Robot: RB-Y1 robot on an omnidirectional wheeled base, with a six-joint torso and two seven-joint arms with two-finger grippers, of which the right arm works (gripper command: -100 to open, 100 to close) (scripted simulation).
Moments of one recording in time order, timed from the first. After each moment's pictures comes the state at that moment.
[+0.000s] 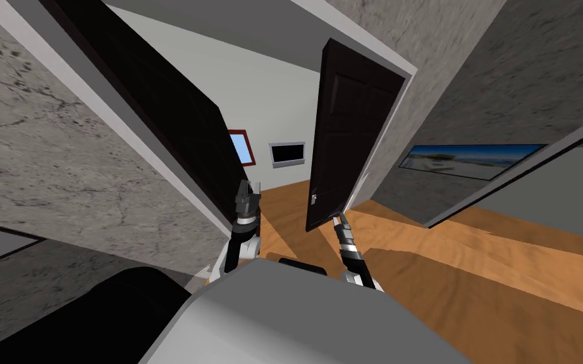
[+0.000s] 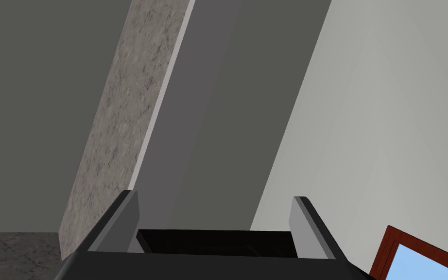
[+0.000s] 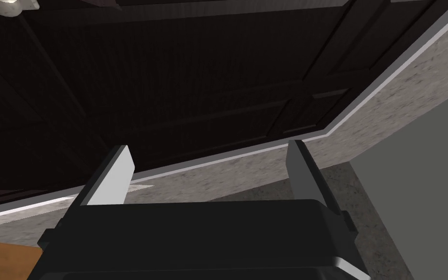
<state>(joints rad) 0.40 -0.14 0.19 -1.69 -0.09 -0.61 0.04</state>
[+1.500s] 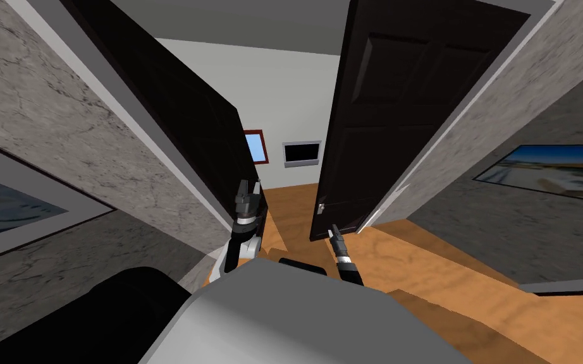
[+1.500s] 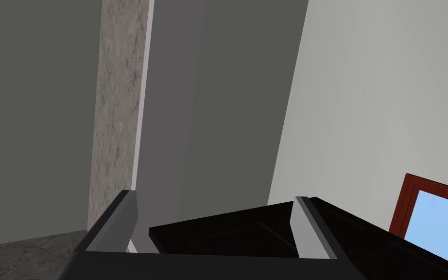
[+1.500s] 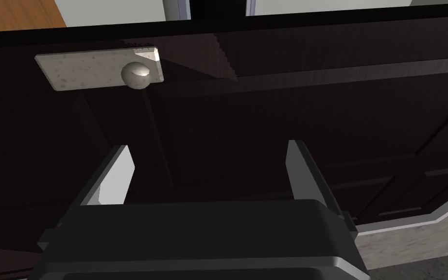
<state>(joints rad) 0.36 -0.18 0.28 -1.38 -0.13 -0.71 0.02</state>
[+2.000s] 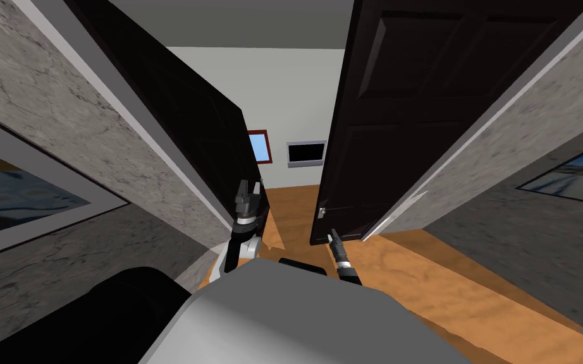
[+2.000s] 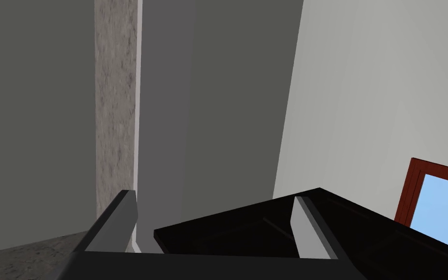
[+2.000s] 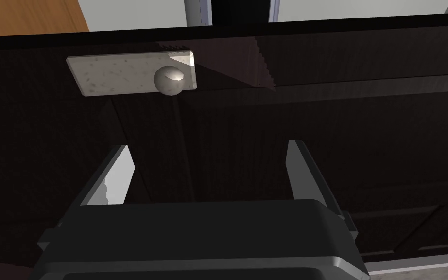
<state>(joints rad) 0.34 -0.20 0.31 -1.26 -0.14 -0.75 0.01</state>
